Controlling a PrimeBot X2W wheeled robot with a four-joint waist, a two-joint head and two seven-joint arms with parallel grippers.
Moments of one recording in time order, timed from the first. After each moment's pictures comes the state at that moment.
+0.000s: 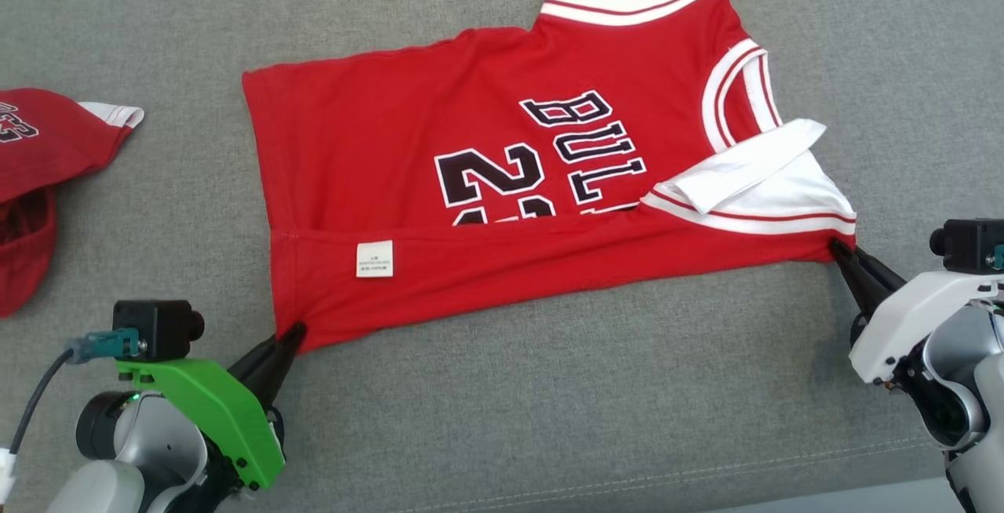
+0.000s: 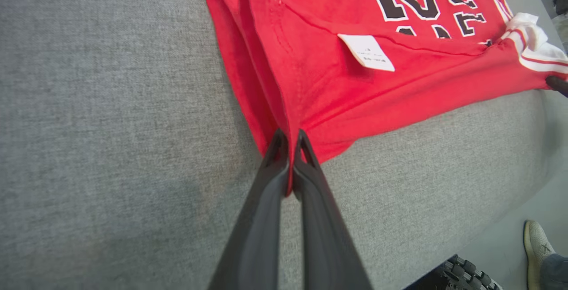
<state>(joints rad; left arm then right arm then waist) -0.09 0.39 -0.33 -0.10 -0.83 0.04 0.37 -0.17 -0.33 0.14 0.26 0.51 0.11 0.18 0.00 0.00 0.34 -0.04</state>
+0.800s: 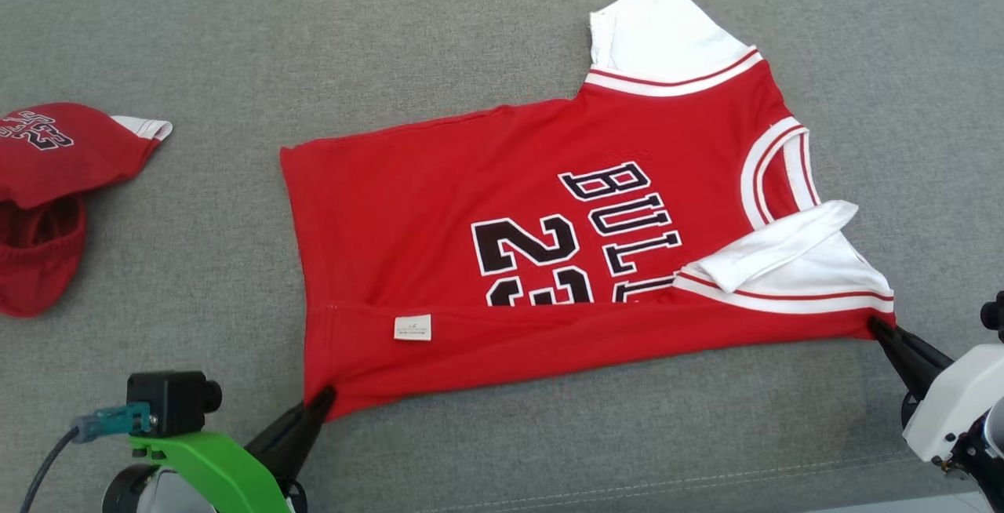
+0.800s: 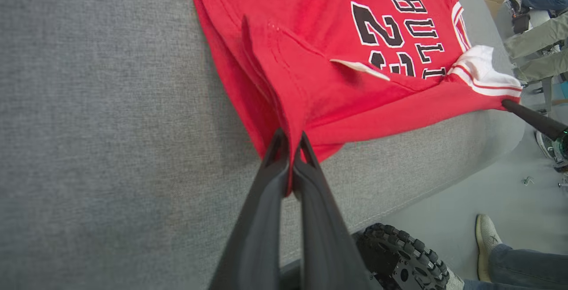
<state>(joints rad) 0.12 0.39 -0.31 -0.30 -0.89 0.07 0.38 0.09 -0.41 0.05 0.06 0.64 0.11 0.31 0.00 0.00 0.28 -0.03</state>
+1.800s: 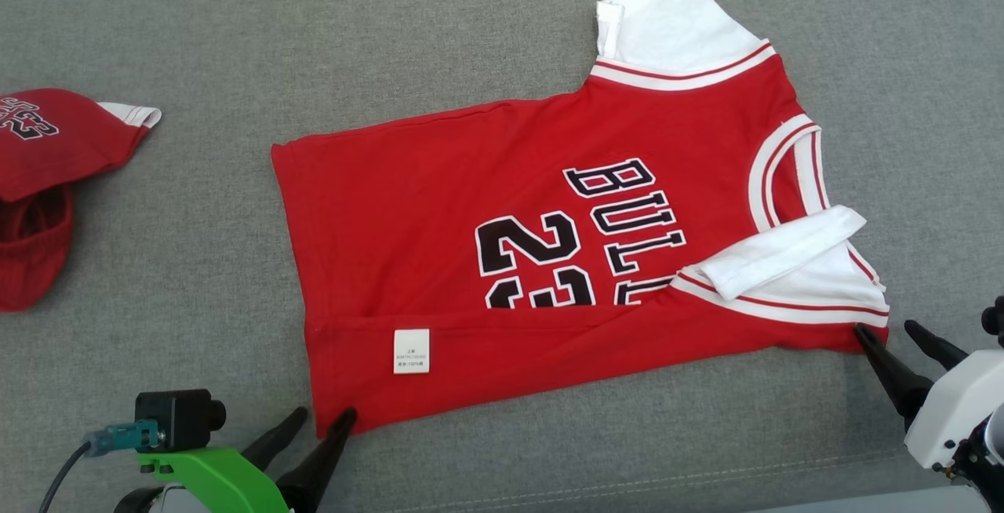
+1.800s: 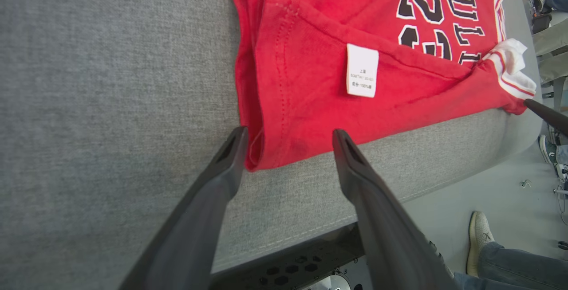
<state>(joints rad) 0.15 0.36 -0.32 -0.25 -0.89 0.09 0.36 0.13 -0.42 0.06 -0.01 0.59 0.06 0.34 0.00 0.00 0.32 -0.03</state>
